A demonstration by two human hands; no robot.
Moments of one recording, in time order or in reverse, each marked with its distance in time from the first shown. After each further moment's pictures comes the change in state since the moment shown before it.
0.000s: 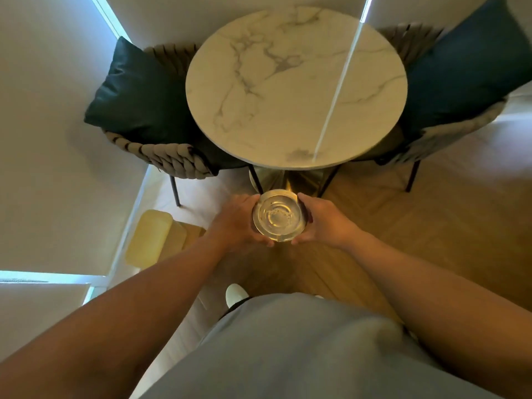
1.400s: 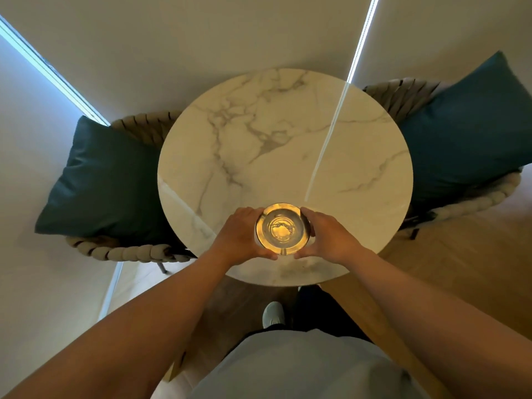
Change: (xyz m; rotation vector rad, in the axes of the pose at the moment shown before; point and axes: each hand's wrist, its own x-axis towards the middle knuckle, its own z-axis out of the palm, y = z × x) left_hand 0.298 -0.032 -0.094 0.010 0.006 0.083; right_hand 0.244 0.087 -0.147 0.042 0.082 0.117
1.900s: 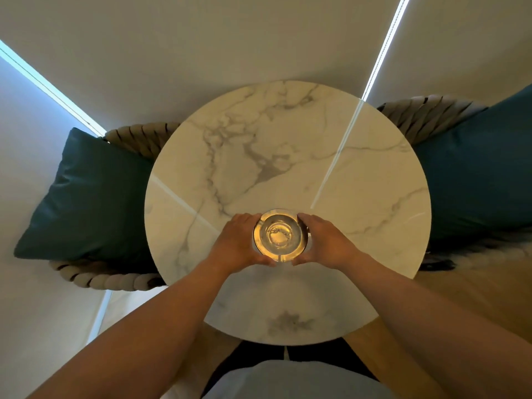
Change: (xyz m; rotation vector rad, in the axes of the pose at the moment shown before) left_hand 0.109 -0.012 -0.008 0.002 -0.010 -0.159; right_hand 0.107 0.042 -0.050 0.025 -0.078 0.000
